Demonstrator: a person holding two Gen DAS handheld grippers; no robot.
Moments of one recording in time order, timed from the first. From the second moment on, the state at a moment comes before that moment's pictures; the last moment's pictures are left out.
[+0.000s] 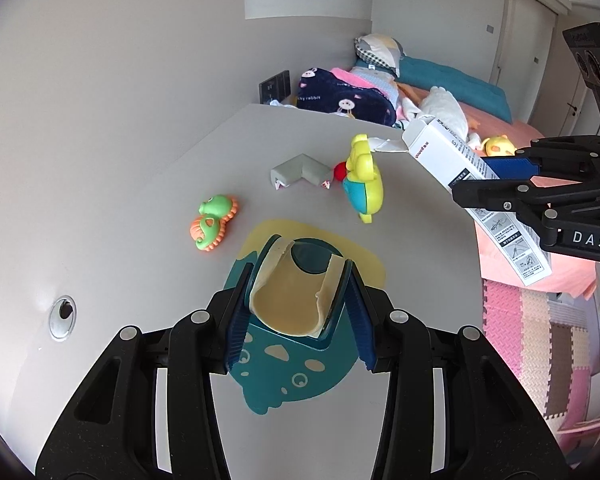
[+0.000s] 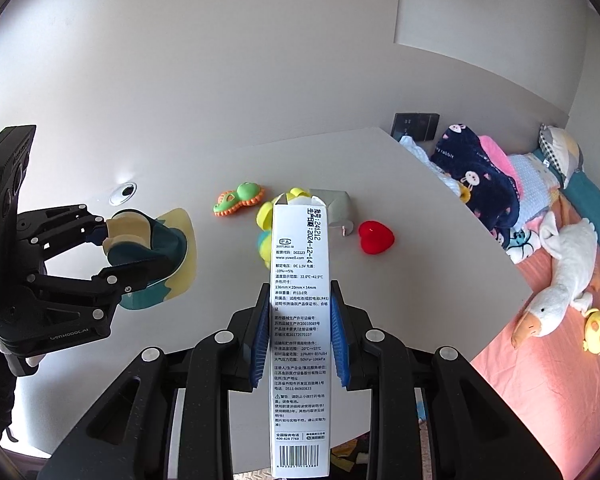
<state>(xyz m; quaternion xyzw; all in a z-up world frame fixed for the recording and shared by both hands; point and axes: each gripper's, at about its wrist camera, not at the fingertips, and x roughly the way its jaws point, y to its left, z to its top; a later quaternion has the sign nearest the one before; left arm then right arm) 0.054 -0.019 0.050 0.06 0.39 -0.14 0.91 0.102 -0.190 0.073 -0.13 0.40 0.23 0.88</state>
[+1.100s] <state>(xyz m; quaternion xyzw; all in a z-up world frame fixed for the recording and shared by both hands) 0.059 -0.132 0.063 0.08 0.38 -0.24 0.89 0.056 -0.276 0.082 -0.12 0.40 0.18 0.89</state>
